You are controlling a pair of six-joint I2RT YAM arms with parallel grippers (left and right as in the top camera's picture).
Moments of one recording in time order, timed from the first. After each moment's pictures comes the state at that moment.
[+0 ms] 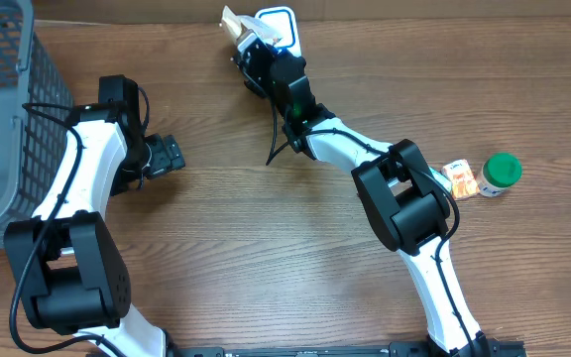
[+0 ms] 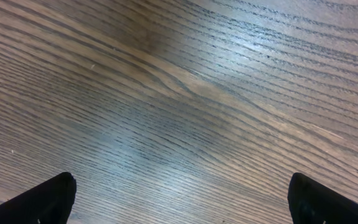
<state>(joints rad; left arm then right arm) 0.10 1.83 1.35 -0.99 -0.03 -0.34 0.54 2.45 1.74 0.54 0.12 -0.41</state>
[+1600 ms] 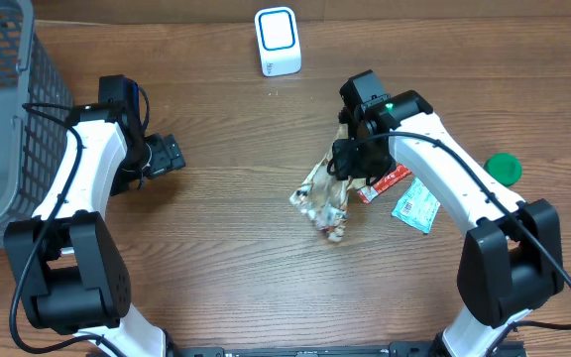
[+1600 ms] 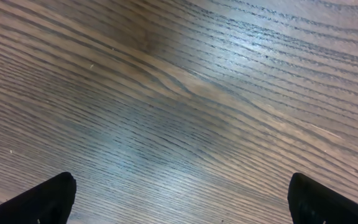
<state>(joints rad) 0.10 1.83 1.35 -0.99 -0.03 -0.34 0.39 1.86 1.47 -1.05 -0.10 0.26</state>
